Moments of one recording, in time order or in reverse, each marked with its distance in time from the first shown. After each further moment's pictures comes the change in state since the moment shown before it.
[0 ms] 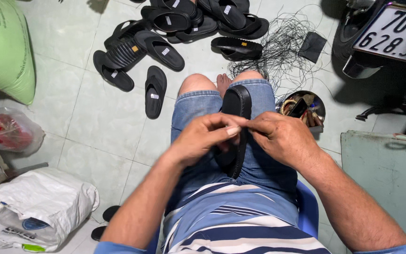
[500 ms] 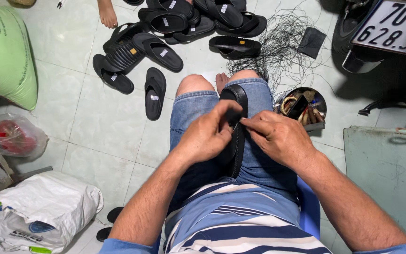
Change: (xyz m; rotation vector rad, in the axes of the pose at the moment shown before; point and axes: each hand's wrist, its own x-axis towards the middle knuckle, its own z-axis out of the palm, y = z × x) left_hand 0.015 0.019 0.006 0.454 -0.011 -0.161; right_hand -0.006 0.006 0.003 0.030 -0.009 0.007
